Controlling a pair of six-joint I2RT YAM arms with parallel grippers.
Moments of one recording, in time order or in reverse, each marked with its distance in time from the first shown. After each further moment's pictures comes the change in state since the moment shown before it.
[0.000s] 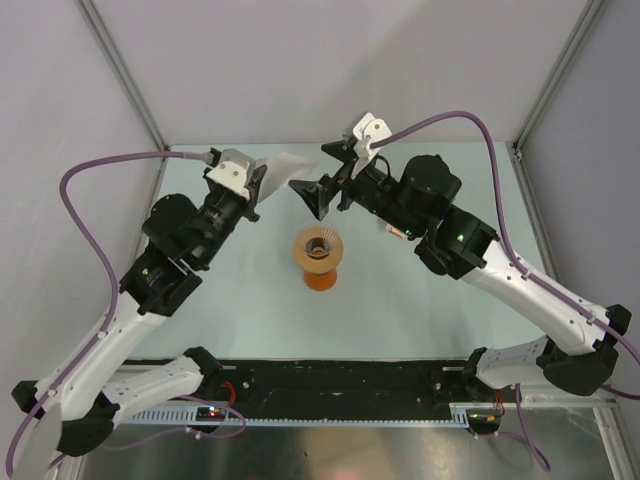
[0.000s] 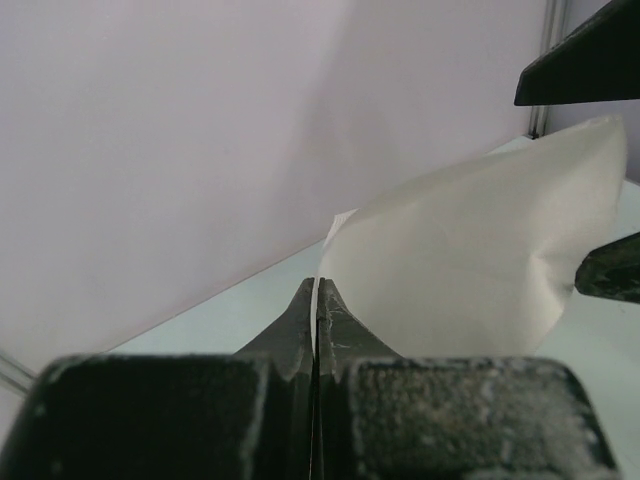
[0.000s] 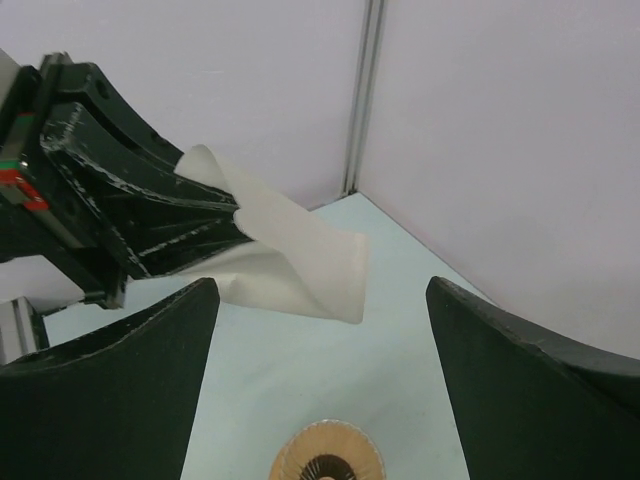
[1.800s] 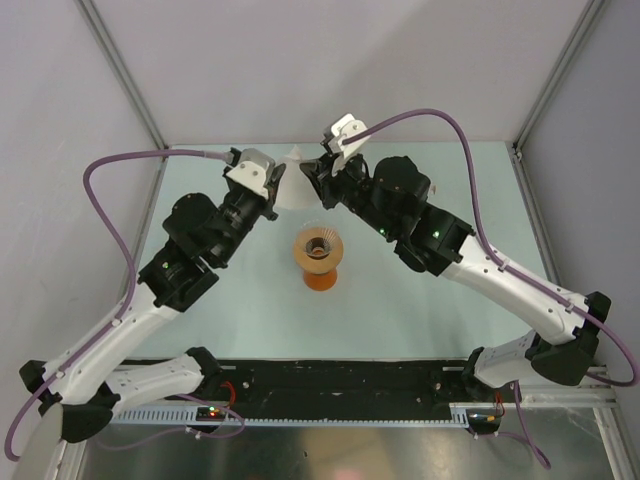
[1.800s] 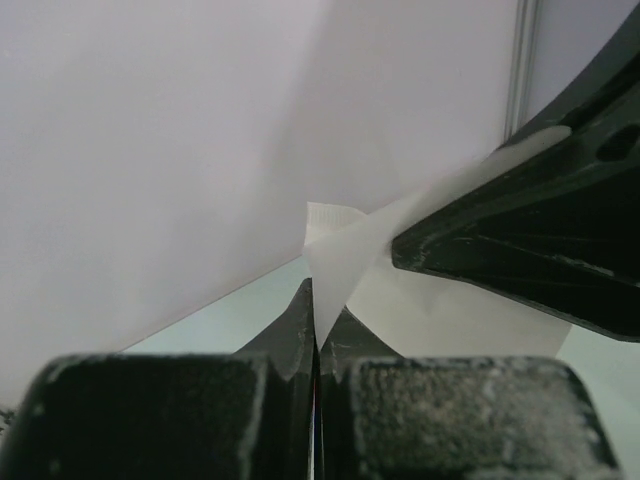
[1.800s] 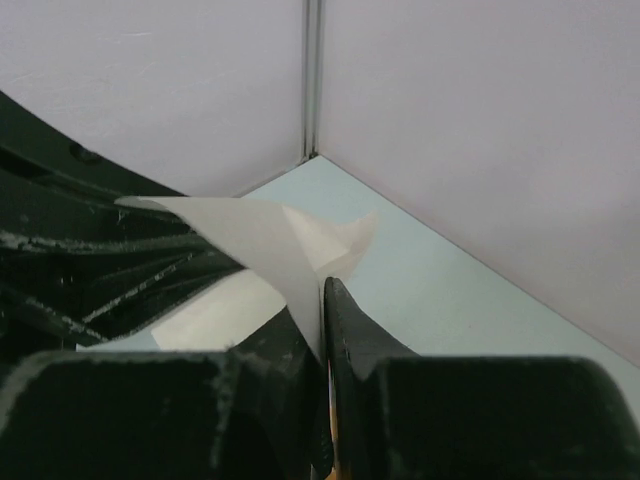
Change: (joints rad) left arm -0.082 0.065 -0.012 0.109 -0.054 -0.006; right arm 0.035 0.080 0.018 -0.014 0.163 0.034
